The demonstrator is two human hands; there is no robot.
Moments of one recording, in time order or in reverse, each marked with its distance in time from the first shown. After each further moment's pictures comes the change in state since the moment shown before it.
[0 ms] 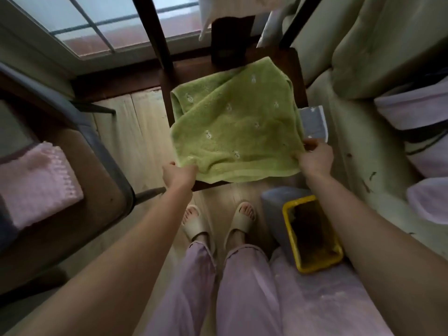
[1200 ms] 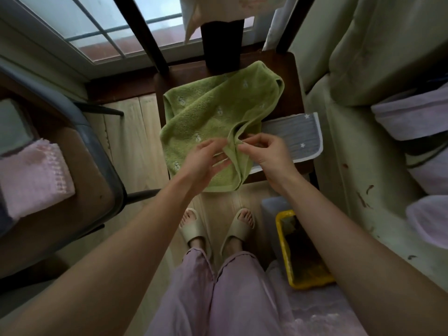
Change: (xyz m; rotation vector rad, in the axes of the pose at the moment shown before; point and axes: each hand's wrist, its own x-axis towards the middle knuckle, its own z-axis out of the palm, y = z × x) left_hand -0.059 0.031 0.057 -0.326 -0.687 0.163; right_hand -0.019 -0.036 0.010 0.482 -0.604 -0.142
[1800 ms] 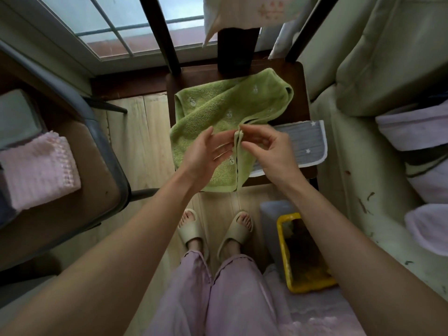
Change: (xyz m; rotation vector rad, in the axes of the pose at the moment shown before) left_hand -0.011 0.016 -0.017 -0.064 -0.079 0.063; right_hand -0.013 -0.023 0.020 -0.199 -0.071 -0.349
